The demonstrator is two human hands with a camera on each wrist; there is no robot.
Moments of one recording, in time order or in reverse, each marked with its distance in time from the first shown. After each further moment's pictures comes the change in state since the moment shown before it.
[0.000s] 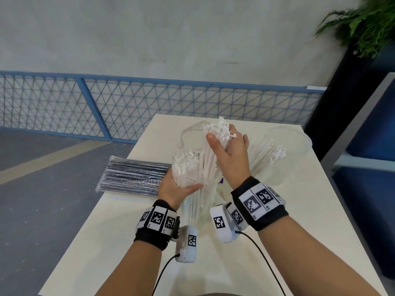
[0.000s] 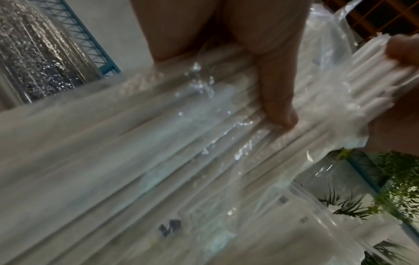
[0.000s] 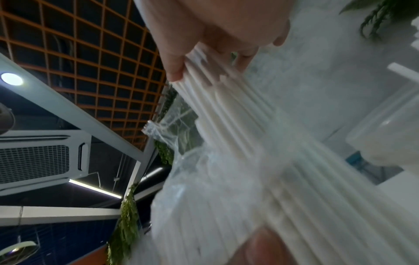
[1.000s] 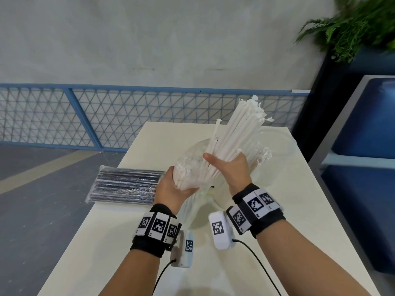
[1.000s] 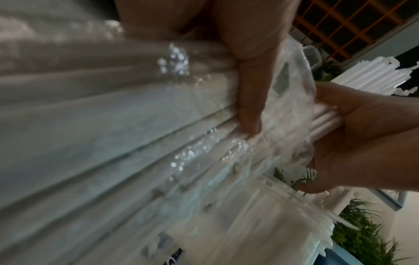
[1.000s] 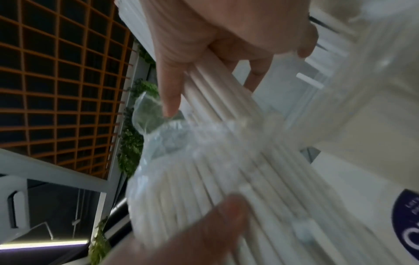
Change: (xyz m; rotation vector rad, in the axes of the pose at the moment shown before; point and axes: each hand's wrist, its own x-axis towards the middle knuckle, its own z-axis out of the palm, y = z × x) left_hand -0.002 0.019 0.010 0.191 0.001 0.073; right_hand -0.008 0.017 -0.018 0.334 0.095 0.472
